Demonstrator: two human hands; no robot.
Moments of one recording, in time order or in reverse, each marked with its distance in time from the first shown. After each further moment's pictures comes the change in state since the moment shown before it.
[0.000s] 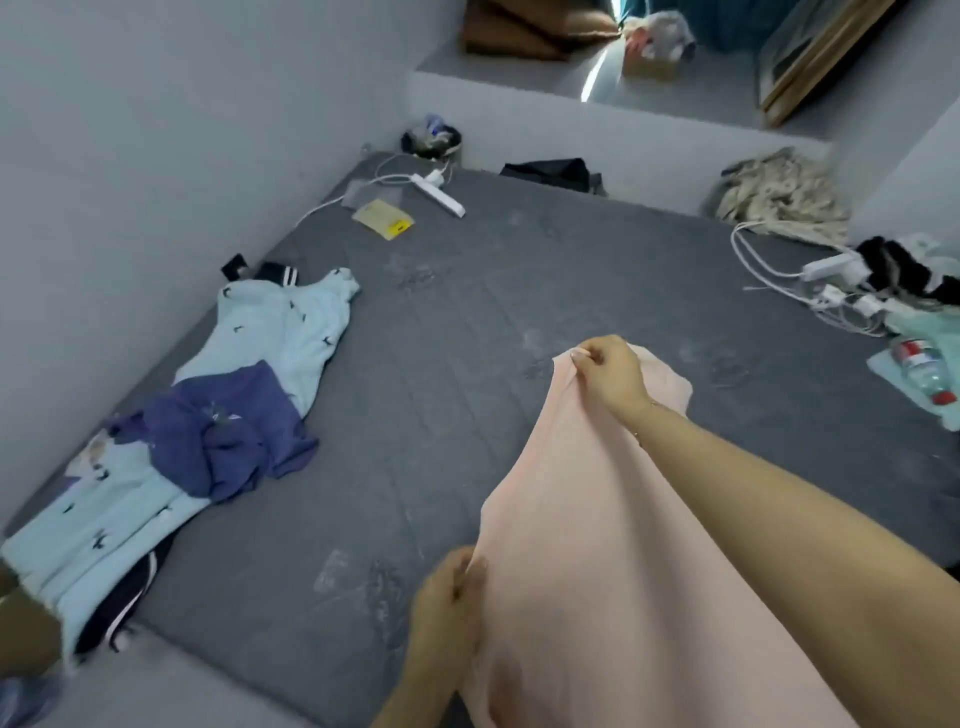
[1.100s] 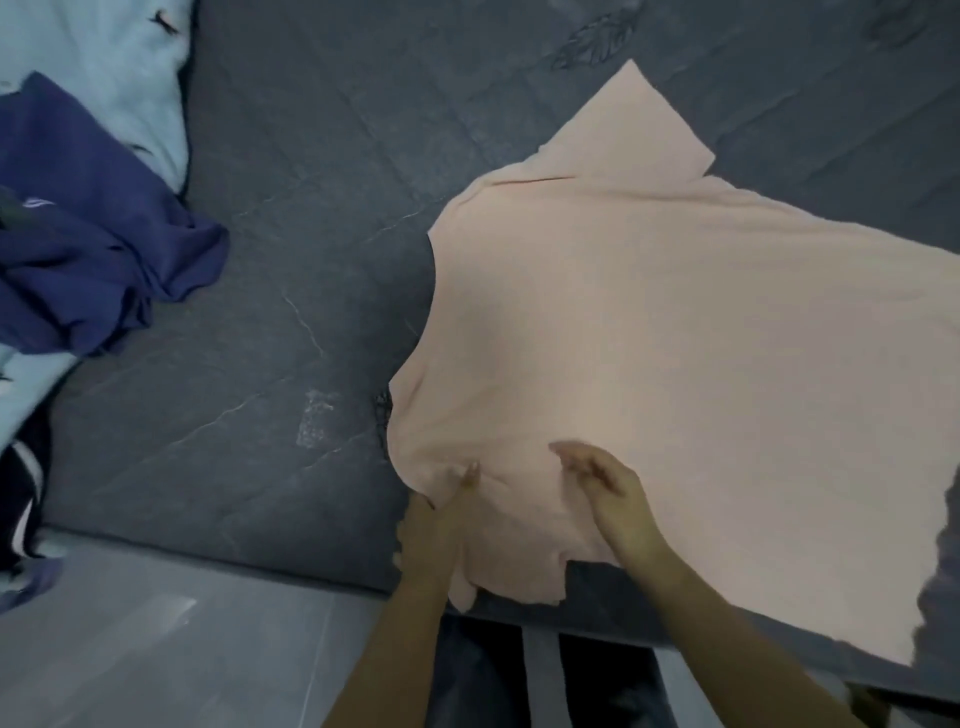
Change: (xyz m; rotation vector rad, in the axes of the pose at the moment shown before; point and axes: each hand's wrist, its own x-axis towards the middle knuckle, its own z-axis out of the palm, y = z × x) left_hand 0.112 -0.277 -0.020 0.020 -0.072 -0.712; right_hand -0.272 0.148 0.285 0.608 -0.207 0.703
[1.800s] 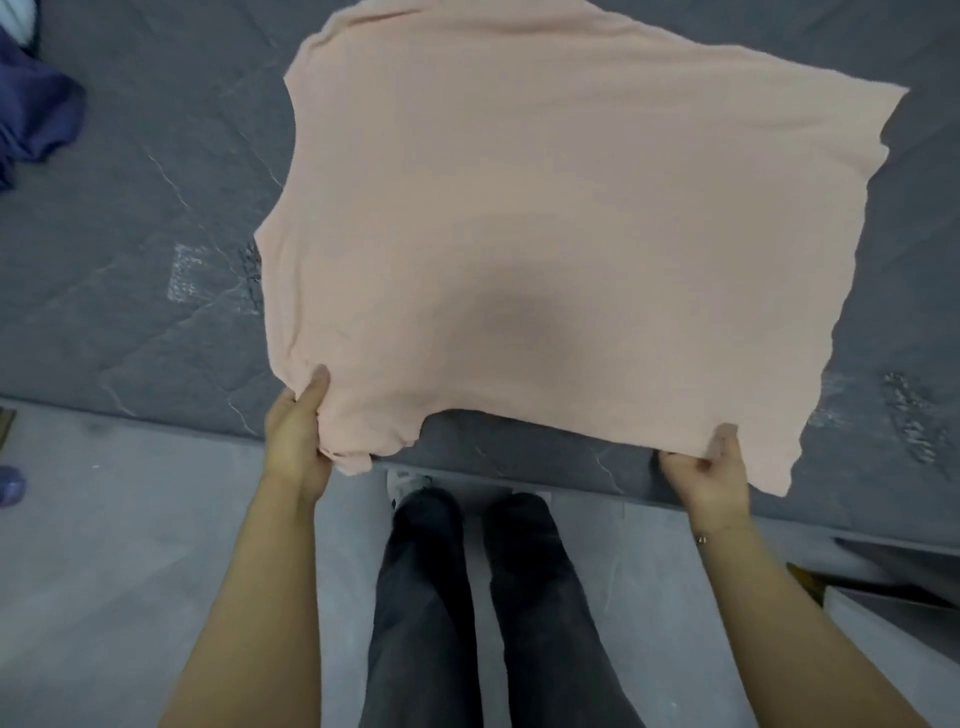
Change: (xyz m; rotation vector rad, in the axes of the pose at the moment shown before) left_hand -0.054 -0.076 0.030 -0.550 0.026 0.293; right_hand -0.086 0.157 -0.217 1.575 0.541 0.338
